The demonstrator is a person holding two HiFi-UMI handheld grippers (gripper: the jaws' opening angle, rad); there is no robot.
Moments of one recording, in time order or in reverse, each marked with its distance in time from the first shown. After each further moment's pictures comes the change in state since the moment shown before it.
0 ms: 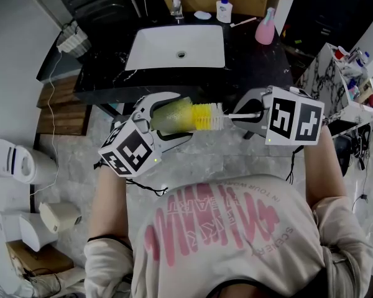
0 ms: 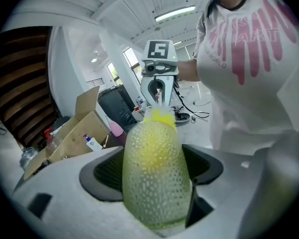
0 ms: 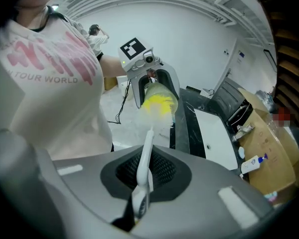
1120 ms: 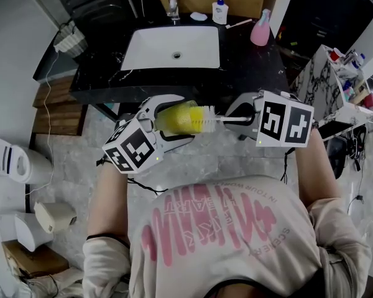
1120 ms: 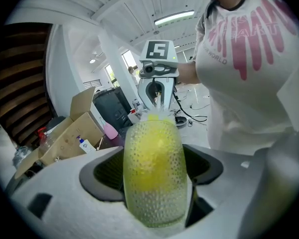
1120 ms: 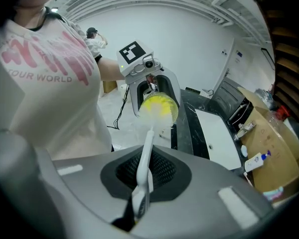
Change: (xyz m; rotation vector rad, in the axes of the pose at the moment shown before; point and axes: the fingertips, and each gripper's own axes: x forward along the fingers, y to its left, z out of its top) left arm 0.020 -0.015 0.005 -0.009 -0.038 -0.046; right arm 0.008 0.010 0.000 0.023 -0.036 0.007
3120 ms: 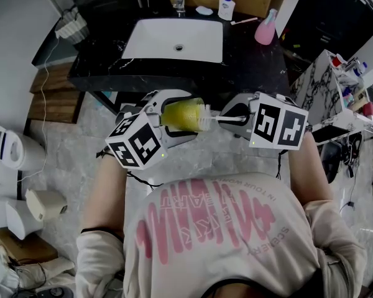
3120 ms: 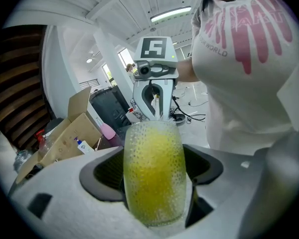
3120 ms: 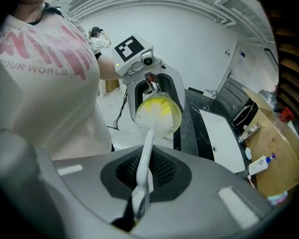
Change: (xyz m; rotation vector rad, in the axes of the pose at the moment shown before) left arm 0.010 -0.012 0.004 0.036 0.032 -0.009; right arm 0.018 0.007 0.002 -0.018 0.000 0.019
